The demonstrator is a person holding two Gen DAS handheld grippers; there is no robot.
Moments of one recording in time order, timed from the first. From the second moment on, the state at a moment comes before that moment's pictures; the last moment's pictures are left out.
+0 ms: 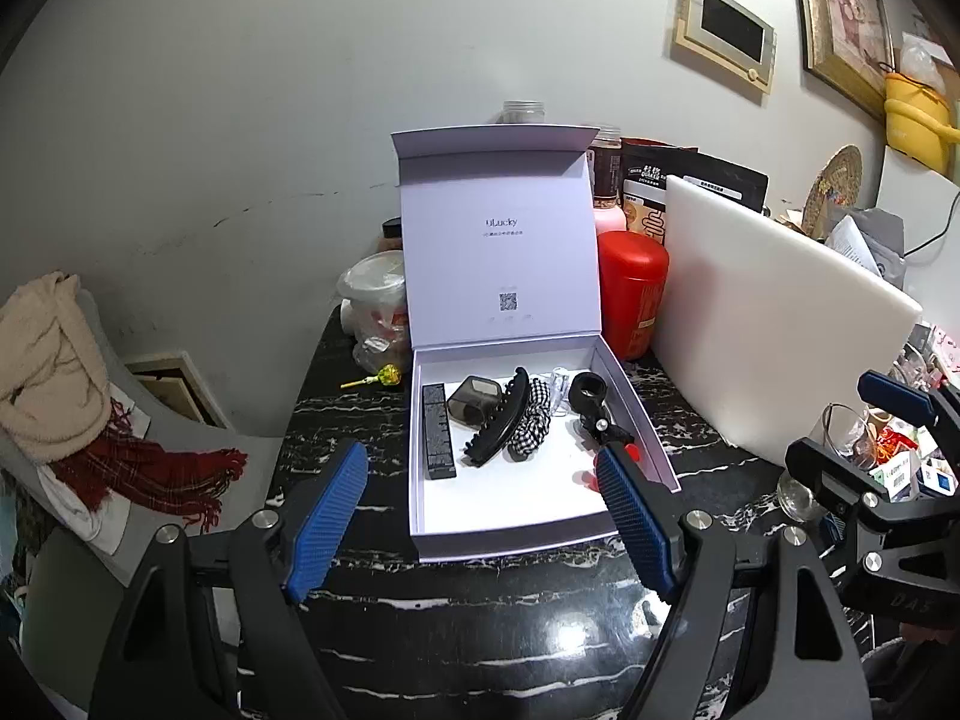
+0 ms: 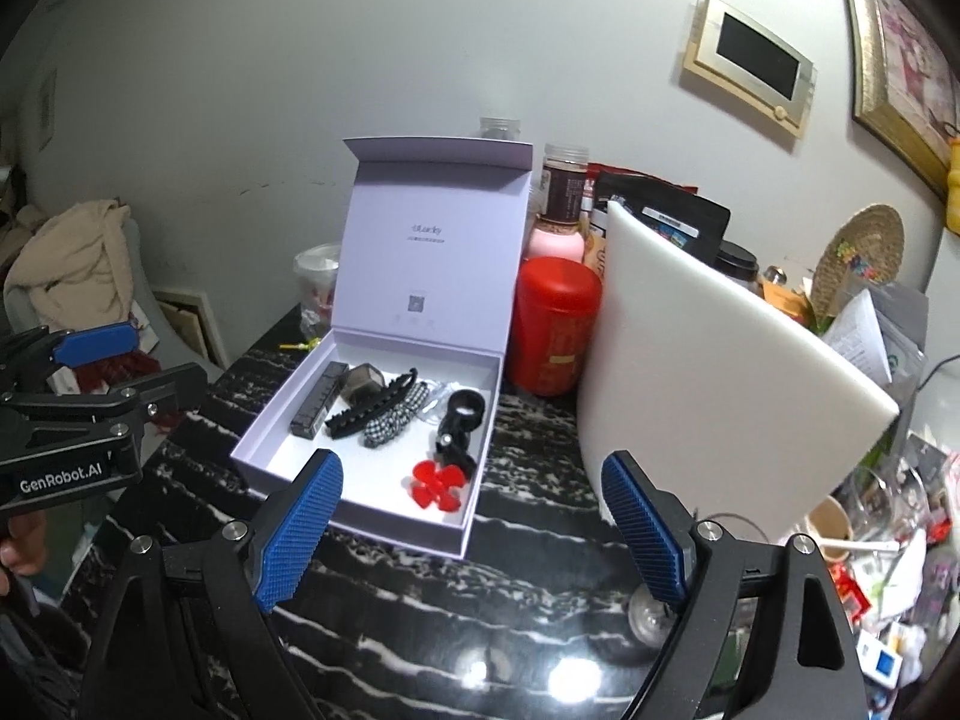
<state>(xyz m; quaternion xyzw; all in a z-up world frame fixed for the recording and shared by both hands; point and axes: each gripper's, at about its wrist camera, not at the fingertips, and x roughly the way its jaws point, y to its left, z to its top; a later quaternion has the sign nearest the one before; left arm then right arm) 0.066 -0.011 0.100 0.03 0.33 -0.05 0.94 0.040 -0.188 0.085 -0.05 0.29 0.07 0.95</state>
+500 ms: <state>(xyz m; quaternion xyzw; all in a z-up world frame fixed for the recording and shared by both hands) 0.050 -0.010 0.081 0.04 0.35 -0.06 0.93 0.023 -0.179 0.068 -0.04 0.30 0.08 0.95</state>
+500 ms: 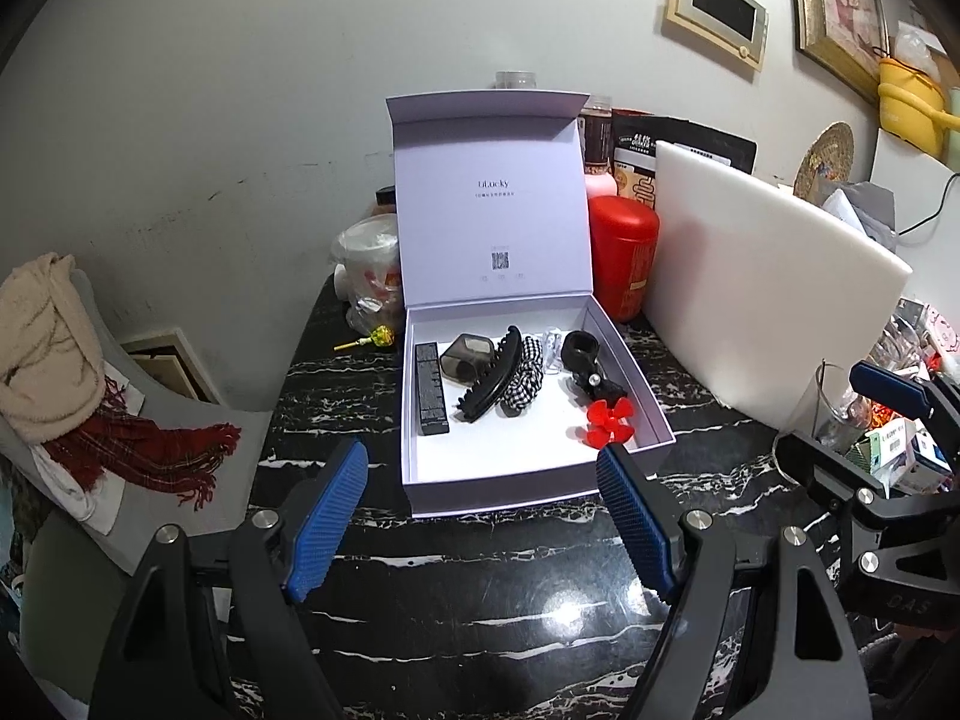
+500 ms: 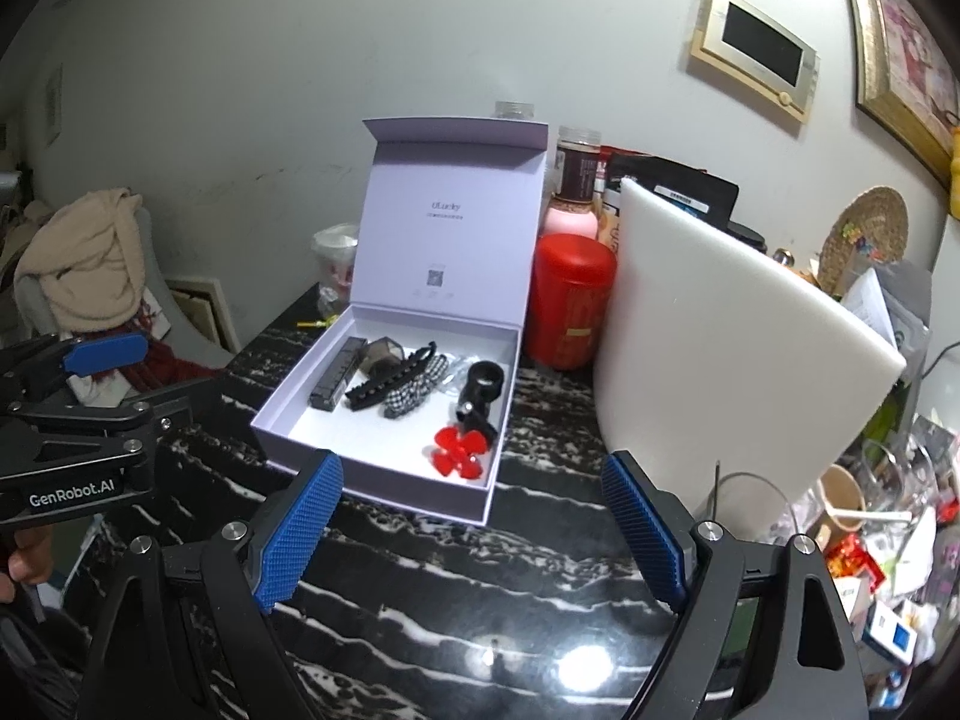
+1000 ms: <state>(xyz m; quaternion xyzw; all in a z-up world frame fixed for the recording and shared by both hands) 0.054 -0.012 0.069 0.03 0.37 -0.07 0.92 0.028 -0.176 0.056 -0.05 0.32 0.08 0.94</state>
